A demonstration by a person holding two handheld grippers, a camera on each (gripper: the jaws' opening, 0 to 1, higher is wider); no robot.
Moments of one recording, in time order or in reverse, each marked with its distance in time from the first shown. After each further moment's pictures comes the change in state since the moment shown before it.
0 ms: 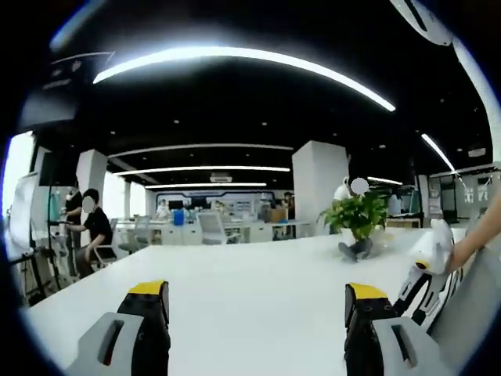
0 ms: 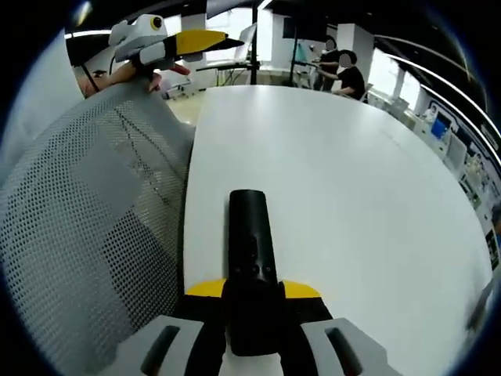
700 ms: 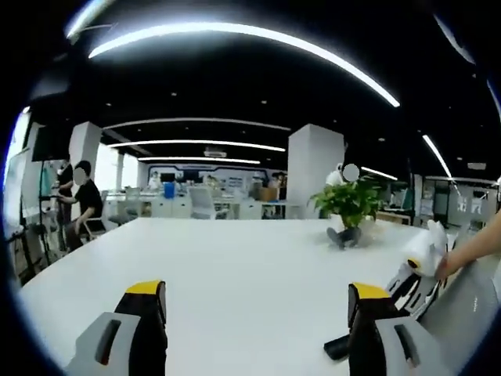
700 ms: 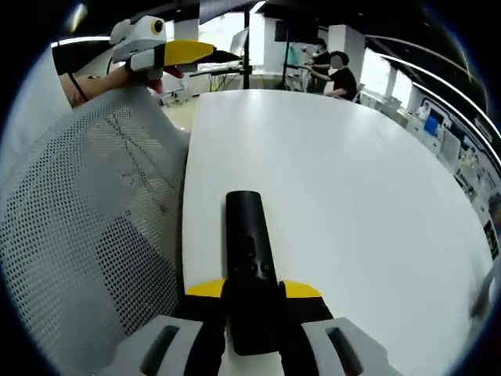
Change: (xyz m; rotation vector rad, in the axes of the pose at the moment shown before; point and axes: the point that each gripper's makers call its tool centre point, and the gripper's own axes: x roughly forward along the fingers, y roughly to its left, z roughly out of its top) left arm -0.001 -0.015 -0.018 -0.096 0.127 -0.053; right arm -0.003 0.003 -0.003 0.058 -0.054 -0.044
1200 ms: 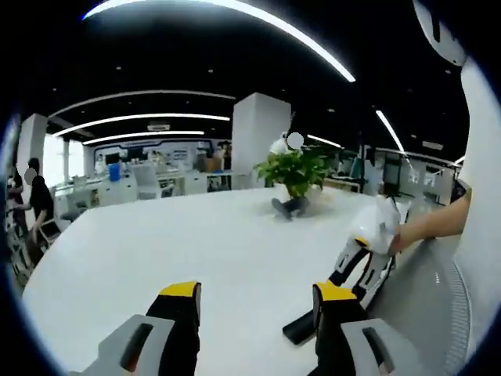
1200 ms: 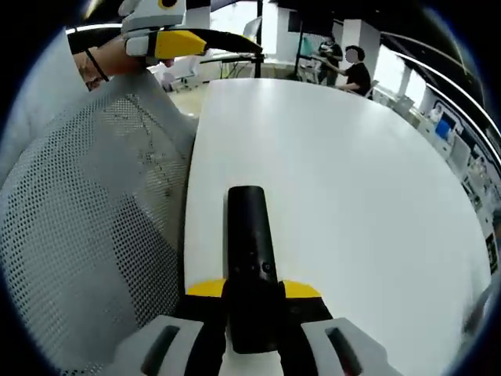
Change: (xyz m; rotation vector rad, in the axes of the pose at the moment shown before) left arm 0.009 -0.049 0.002 0.129 0.120 -0.205; right arm -0.001 0.001 -0.001 -0.050 0.067 0.034
